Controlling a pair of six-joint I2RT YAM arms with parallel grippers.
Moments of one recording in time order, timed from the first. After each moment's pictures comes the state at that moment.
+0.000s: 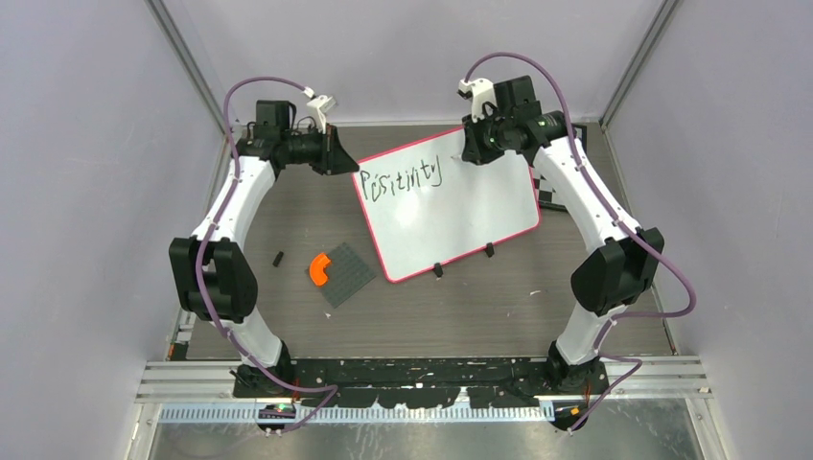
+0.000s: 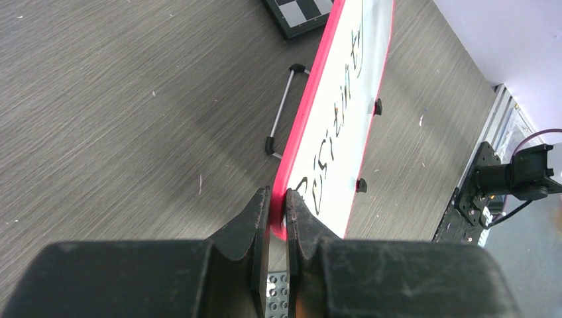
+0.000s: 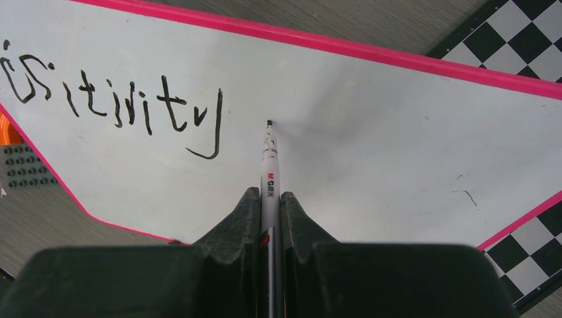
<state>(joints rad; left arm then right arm) -0.10 1.70 1.56 -0.56 0.87 0.08 0.35 1.76 1.84 -0.82 -0.23 -0.14</state>
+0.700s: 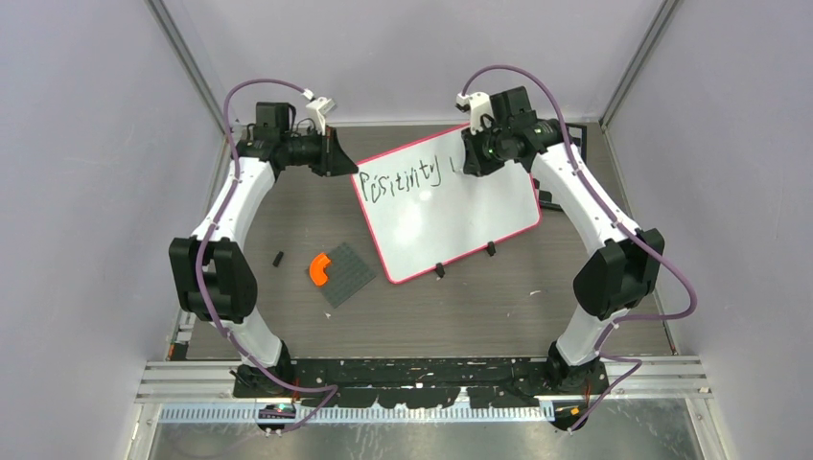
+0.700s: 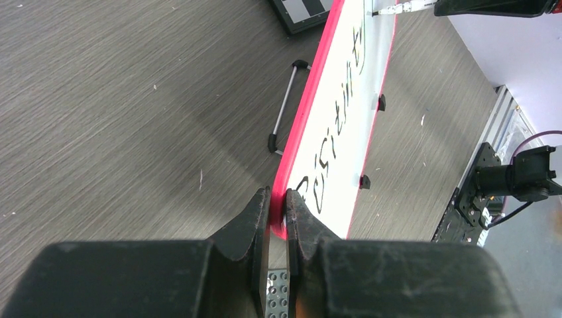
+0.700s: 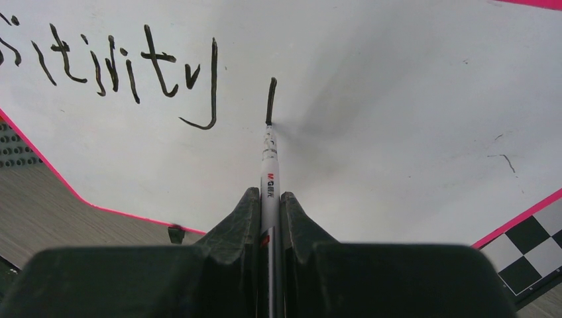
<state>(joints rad) -0.10 1.70 1.55 -0.56 0.86 0.07 0.36 1.73 1.75 -0.82 -0.21 -0.14</state>
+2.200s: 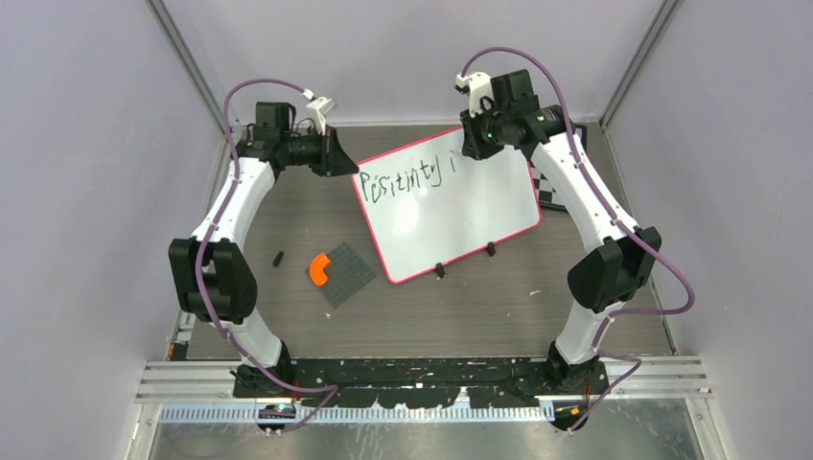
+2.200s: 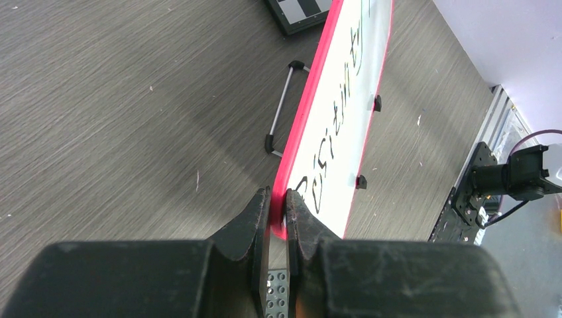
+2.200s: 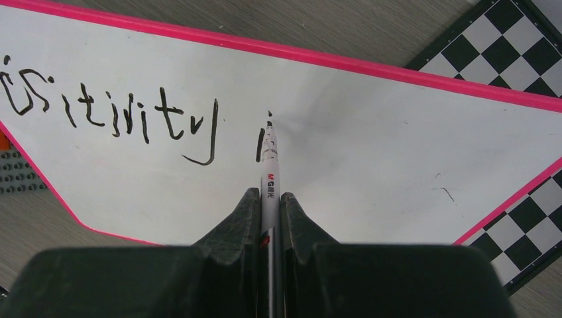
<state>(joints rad) -0.10 1.69 1.55 -0.56 0.87 0.07 0.37 1.79 1.92 -0.86 -0.18 -0.16</state>
